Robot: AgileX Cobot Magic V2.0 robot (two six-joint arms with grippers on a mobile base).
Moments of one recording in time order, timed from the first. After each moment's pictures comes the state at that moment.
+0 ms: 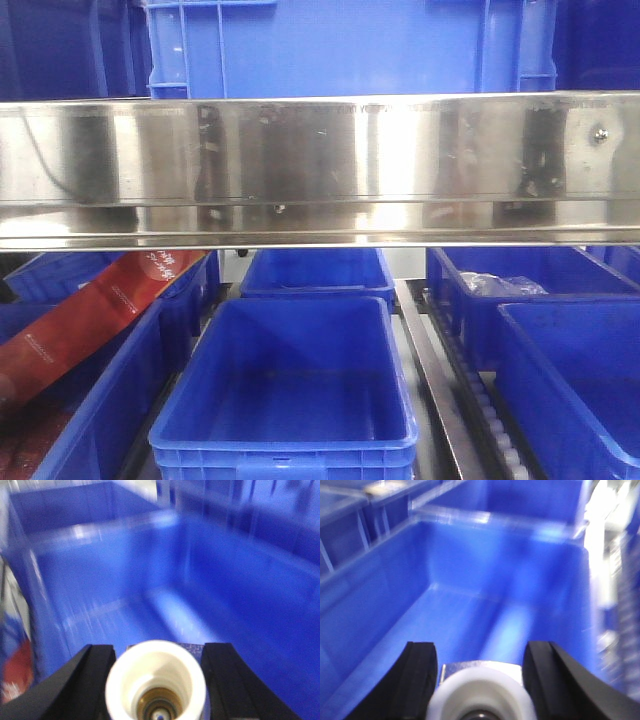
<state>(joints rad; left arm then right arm) -0.47 1.77 -1.91 -0.11 0.64 0.10 0.33 1.74 -1.93 0.21 0.70 -0.11</state>
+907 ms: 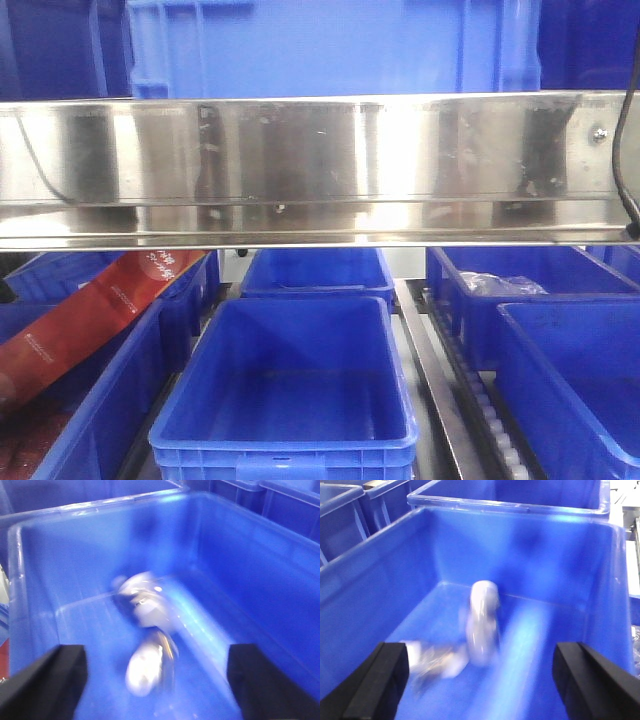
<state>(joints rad) -0.47 1.83 -1.92 -0.12 0.59 0.10 0.33 1.82 -1.94 0.26 0.65 -0.11</state>
